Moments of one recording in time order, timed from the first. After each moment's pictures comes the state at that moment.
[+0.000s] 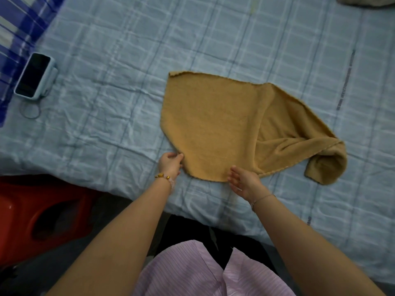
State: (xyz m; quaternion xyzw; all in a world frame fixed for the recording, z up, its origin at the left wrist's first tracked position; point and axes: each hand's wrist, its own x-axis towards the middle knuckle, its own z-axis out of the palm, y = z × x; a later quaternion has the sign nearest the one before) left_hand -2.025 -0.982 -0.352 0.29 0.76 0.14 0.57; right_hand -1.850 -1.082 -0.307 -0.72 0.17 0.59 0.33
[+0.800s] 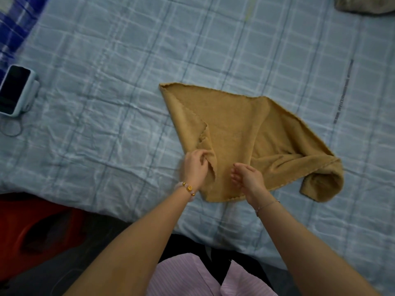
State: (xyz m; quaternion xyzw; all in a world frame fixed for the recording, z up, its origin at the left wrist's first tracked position) left_hand -1.940 -0.964 -0.334 0.68 0.60 0.05 0.42; right_hand -1.807 -1.041 -0.311 -0.72 0.10 0.55 0.41
